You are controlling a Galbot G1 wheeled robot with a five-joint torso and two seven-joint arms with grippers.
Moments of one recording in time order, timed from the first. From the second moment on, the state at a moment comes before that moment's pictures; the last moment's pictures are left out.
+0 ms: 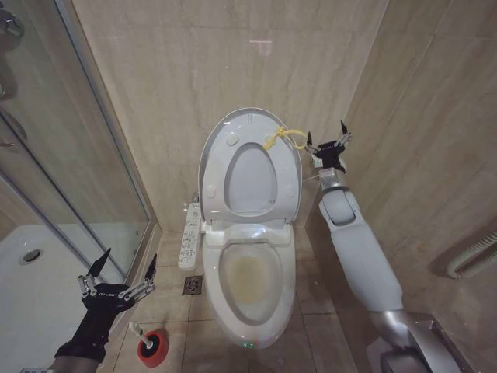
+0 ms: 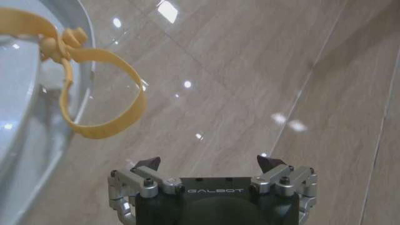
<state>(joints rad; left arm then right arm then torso) 1.91 -1.27 -0.78 -2.50 -0.26 -0.02 -0.02 -0.46 1.28 0.41 1.43 -0.41 0.05 0.24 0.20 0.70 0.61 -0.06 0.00</state>
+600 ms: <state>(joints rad) 1.91 -1.27 -0.78 -2.50 -0.26 -0.02 -0.02 -0.32 1.37 0.35 1.26 -0.43 0.05 0.22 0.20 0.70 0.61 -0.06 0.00</state>
